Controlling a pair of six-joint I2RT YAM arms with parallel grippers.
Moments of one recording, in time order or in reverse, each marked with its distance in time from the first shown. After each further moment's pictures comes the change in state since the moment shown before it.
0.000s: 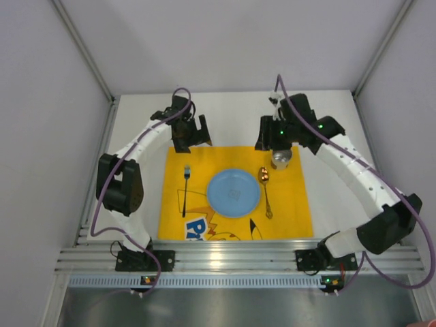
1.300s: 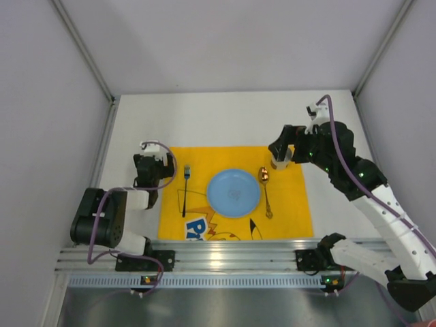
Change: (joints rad) left arm 0.219 -0.380 -1.159 1.412 -0.288 0.516; right arm 0.006 -0.495 -0.265 0.237 0.161 0.003
